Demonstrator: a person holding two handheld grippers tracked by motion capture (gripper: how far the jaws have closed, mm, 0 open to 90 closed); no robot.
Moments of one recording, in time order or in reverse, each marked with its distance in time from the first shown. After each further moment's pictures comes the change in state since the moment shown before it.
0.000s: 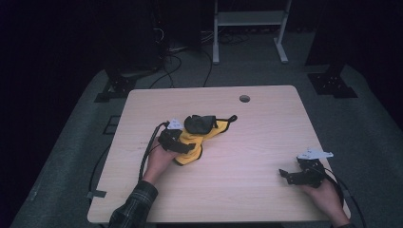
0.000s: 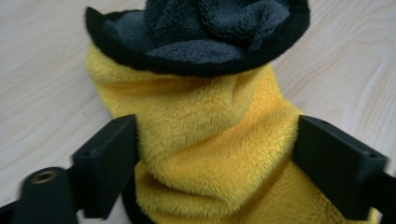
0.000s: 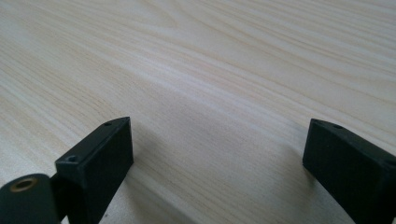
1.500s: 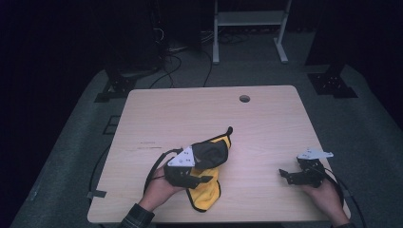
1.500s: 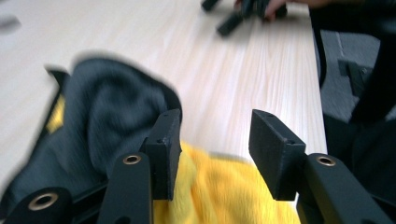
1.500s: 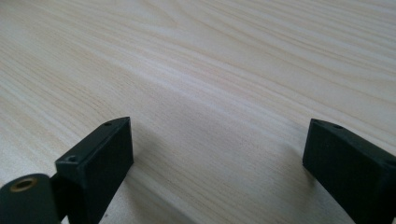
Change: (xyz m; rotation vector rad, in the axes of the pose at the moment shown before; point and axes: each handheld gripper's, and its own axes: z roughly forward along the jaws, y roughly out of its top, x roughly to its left) left arm -0.136 0.012 -0.087 -0.162 -0.318 0.293; right arm 0.000 0.000 0.000 0.000 -0.001 0.000
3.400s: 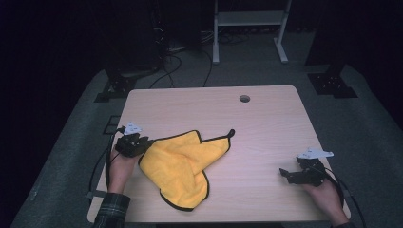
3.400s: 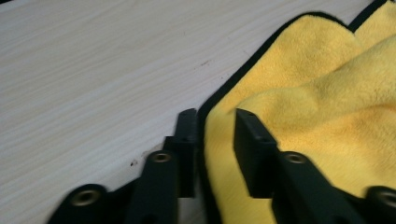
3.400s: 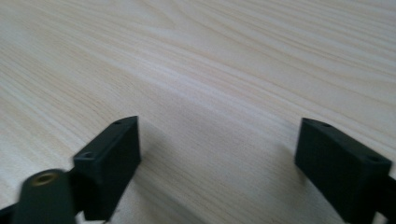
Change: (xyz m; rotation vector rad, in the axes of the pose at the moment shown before) left arm 0.120 -0.092 -0.095 0.157 0.599 -0.404; right arm -0.002 0.003 -0.002 0.016 0.002 0.003
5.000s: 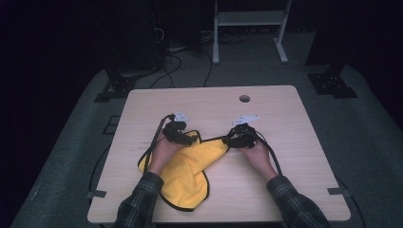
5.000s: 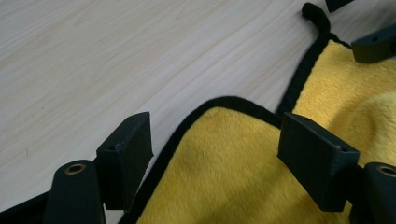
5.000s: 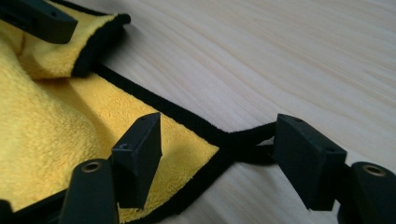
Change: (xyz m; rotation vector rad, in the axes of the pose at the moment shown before) left arm -0.071 0.068 0.124 0.058 -0.190 0.163; right arm 0.089 0.148 0.140 -0.071 0.183 -0.128
